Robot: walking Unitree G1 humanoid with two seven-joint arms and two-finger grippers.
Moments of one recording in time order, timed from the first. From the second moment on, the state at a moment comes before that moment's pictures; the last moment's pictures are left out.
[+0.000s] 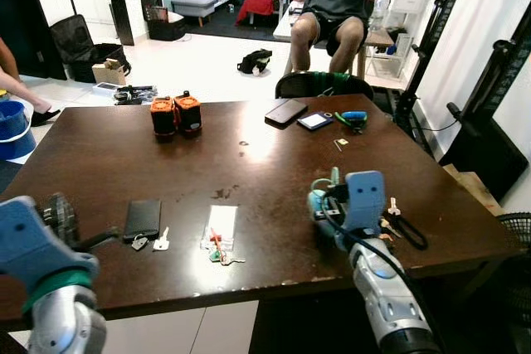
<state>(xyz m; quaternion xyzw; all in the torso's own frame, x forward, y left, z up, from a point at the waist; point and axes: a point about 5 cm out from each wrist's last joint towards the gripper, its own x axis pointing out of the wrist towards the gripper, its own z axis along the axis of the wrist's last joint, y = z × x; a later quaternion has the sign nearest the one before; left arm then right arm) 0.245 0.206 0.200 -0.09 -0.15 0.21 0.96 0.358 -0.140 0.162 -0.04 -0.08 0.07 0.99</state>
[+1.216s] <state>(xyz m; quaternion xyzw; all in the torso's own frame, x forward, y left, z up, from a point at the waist) 0.251 0.205 0.184 -0.07 -0.11 0.20 0.97 0.354 -0.098 0.150 -0.05 -0.06 0.18 0.98</state>
